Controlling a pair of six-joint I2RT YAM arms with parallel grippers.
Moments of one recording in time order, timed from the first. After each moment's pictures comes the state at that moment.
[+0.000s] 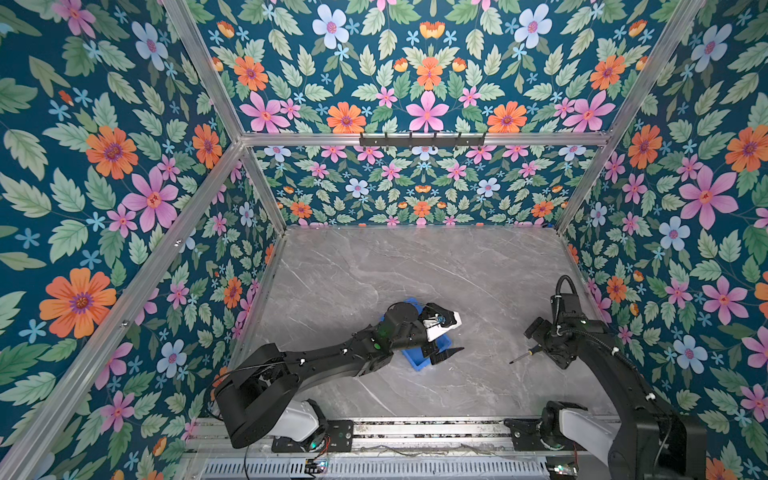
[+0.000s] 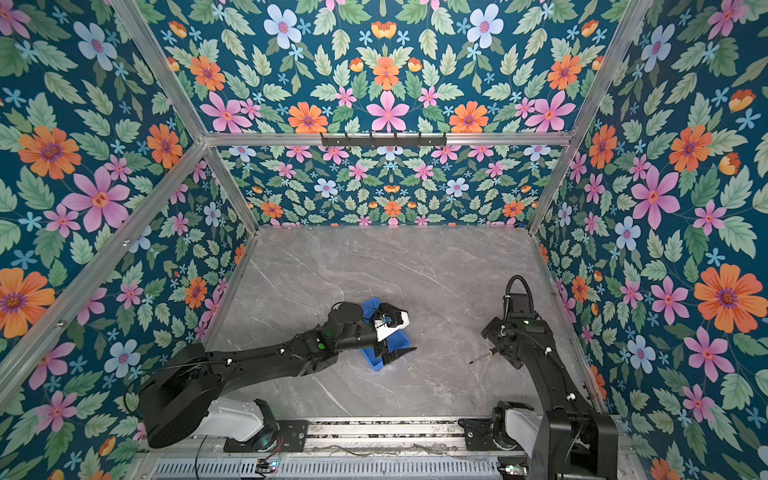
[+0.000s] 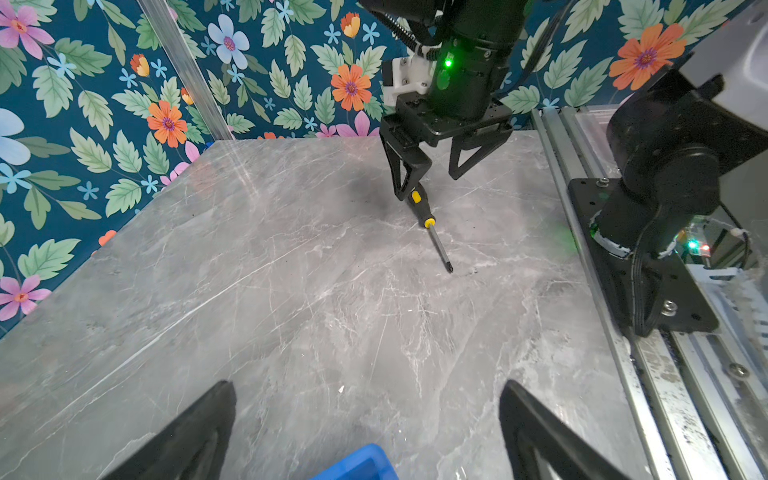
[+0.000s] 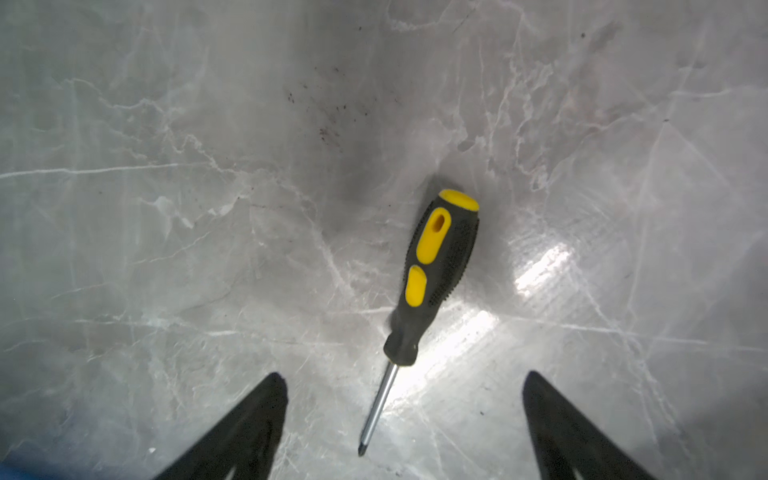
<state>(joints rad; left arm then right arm) -0.97 1.41 0.67 0.41 0.33 0.29 -0.09 1.13 0.66 -0.80 0.02 0.74</state>
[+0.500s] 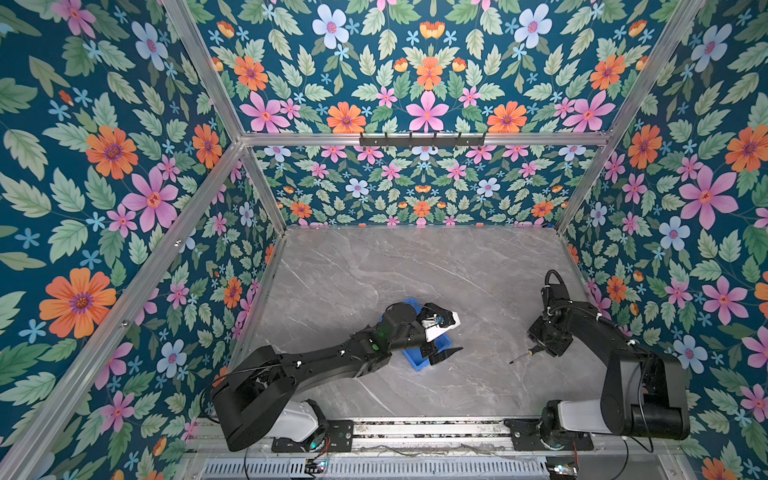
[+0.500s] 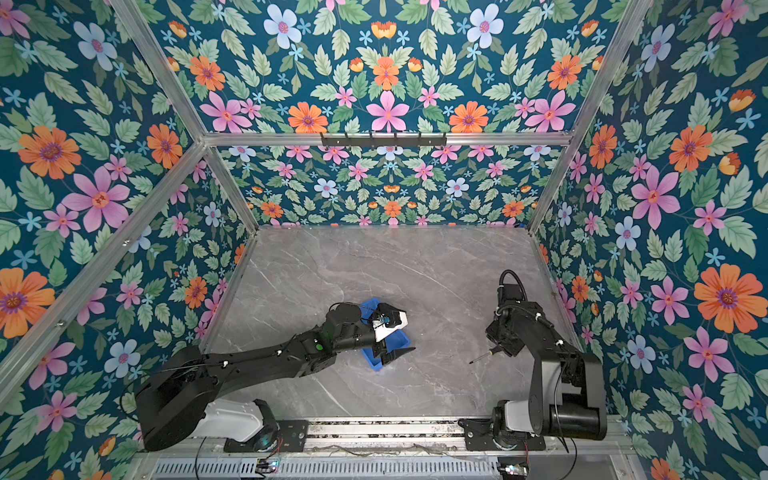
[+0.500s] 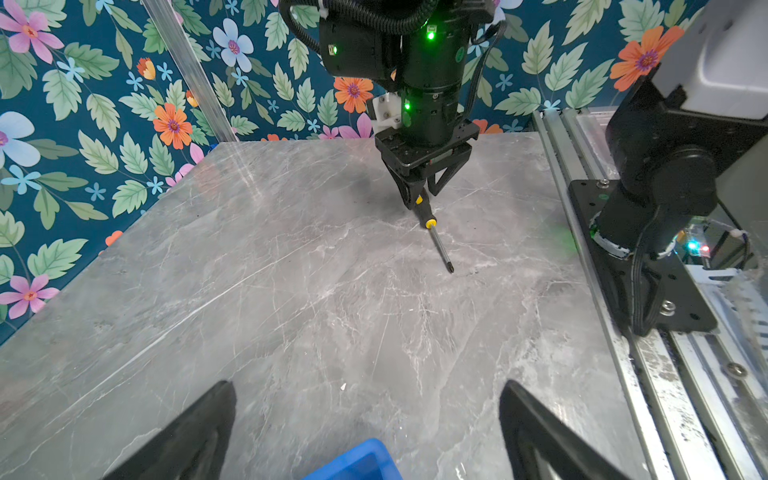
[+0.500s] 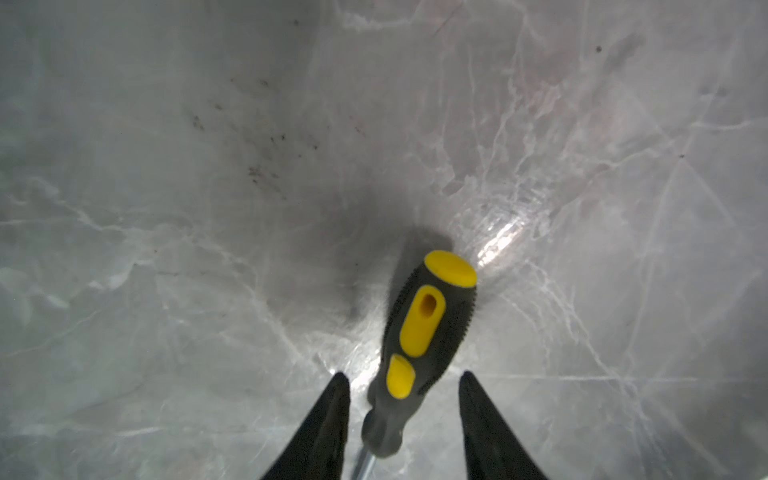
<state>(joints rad) -0.97 1.39 0.66 0.40 0.33 0.29 -0.10 1.40 0.74 -0.79 0.09 0.74</state>
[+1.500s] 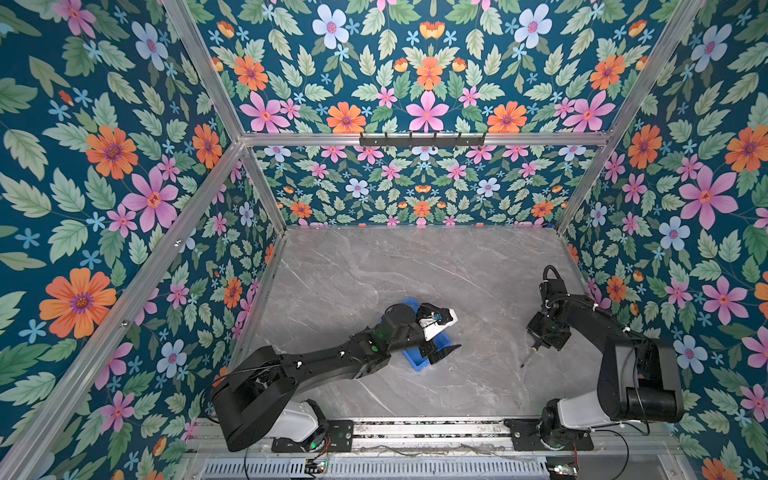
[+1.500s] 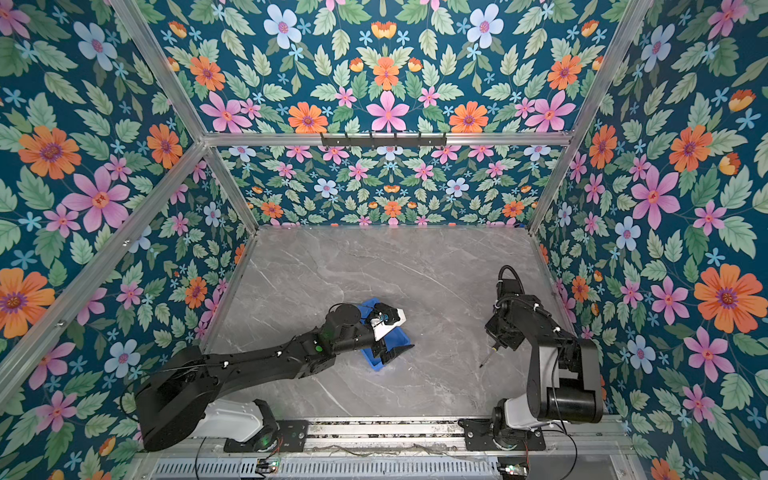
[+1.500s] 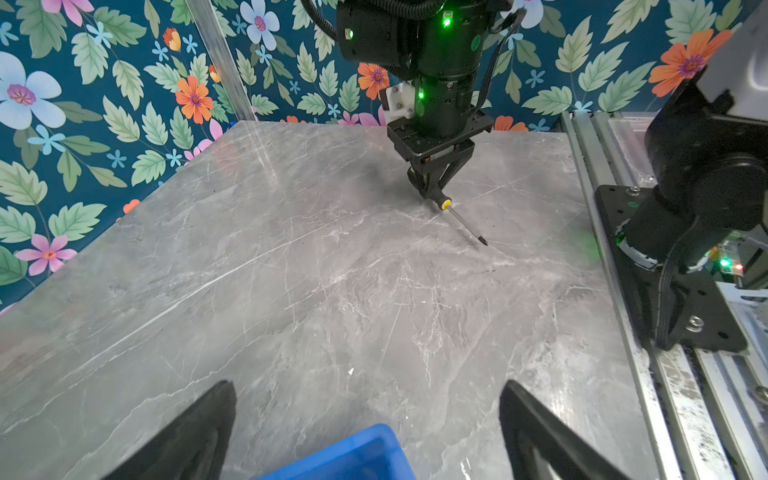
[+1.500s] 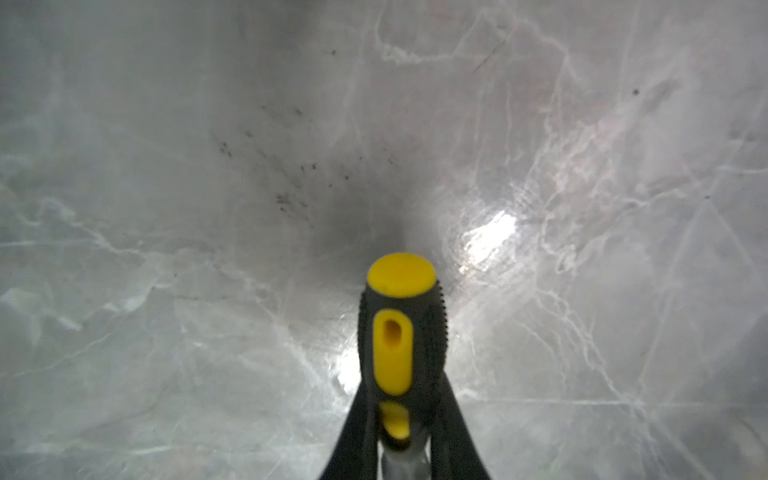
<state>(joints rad) -0.97 1.38 0.64 0.42 0.26 0.21 -0.10 1.44 0.81 -0.79 0.08 0.70</state>
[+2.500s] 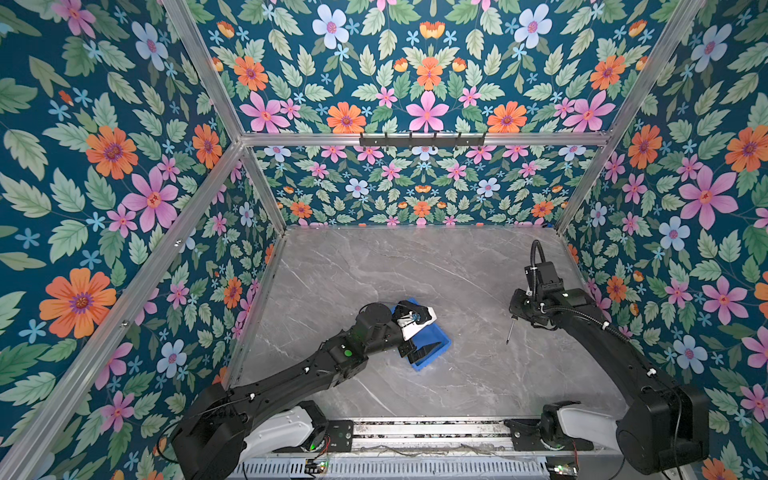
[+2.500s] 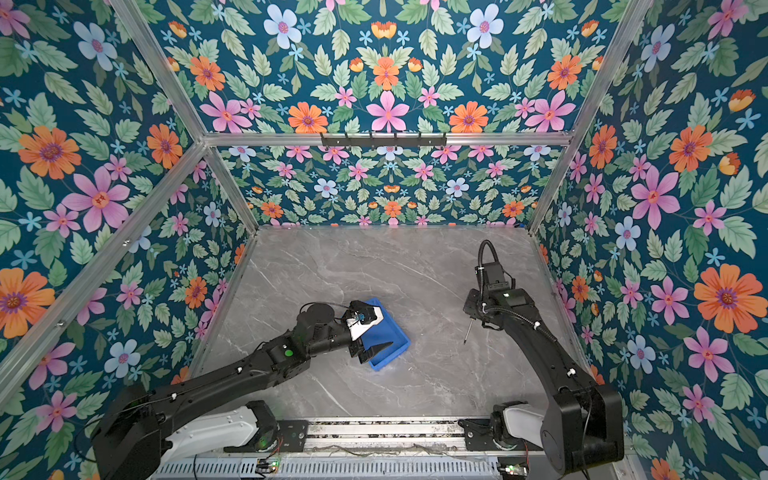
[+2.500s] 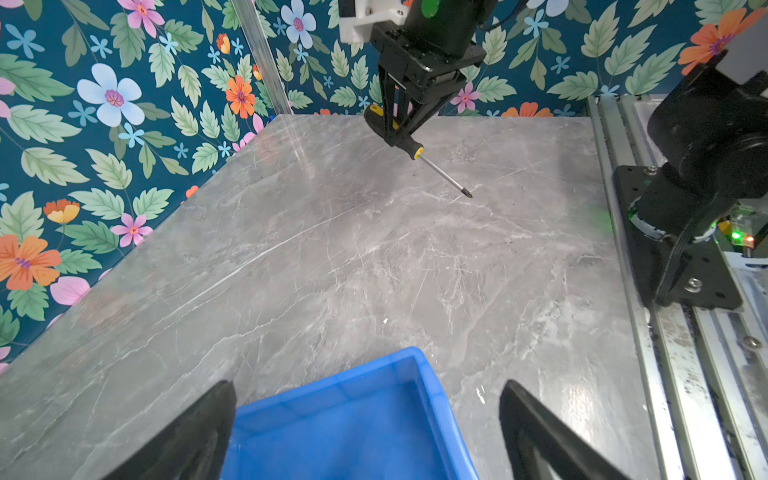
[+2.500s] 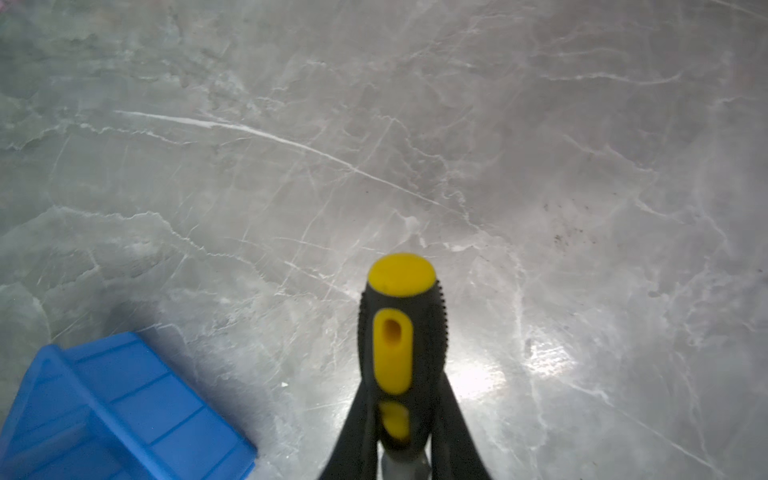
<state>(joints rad) -0.86 1.09 0.58 0.14 0.27 0.30 0.22 1.25 0.97 -0.76 0.05 0.58</state>
